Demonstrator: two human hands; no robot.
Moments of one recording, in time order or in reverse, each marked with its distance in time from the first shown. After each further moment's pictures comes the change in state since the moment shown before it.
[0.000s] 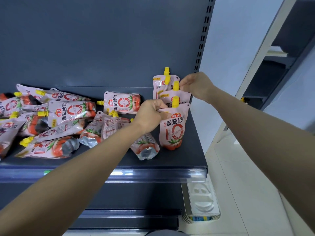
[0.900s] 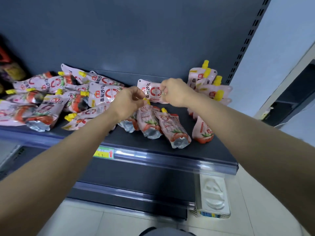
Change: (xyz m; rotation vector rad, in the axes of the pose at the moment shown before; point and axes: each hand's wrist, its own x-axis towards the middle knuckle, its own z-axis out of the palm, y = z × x) left_hand -0.051 -0.059 -0.146 0.228 0.216 -0.069; right_hand -0.045 -0.117 0.118 -0.452 -0.308 -0.315
